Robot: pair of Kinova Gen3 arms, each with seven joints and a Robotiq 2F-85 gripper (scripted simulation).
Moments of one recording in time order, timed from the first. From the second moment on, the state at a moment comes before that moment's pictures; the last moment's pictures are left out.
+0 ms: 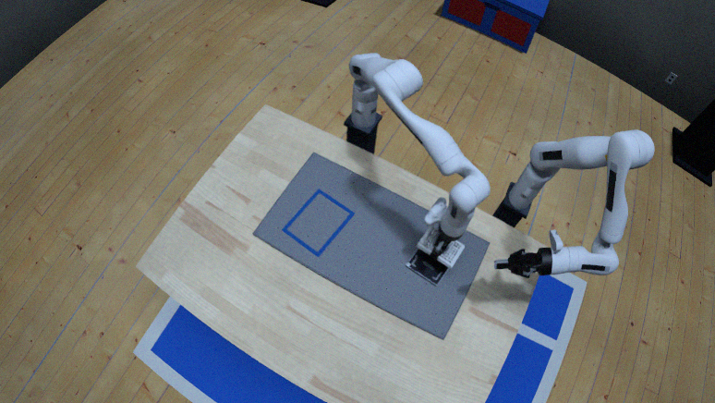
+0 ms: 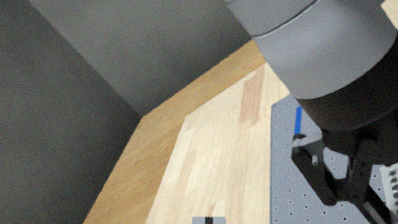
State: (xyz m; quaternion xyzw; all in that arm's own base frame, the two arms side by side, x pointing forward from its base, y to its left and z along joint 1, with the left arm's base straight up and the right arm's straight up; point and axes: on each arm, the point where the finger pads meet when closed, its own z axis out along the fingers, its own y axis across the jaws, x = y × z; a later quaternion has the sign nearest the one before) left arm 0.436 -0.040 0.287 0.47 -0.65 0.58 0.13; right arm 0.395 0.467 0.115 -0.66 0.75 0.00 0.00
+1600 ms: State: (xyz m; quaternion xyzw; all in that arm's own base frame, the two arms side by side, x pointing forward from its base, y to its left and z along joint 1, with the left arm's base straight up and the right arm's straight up) left arm 0.436 -0.040 0.287 0.47 -0.65 0.58 0.13; right arm 0.395 0.465 0.115 -0.99 0.15 0.00 0.00
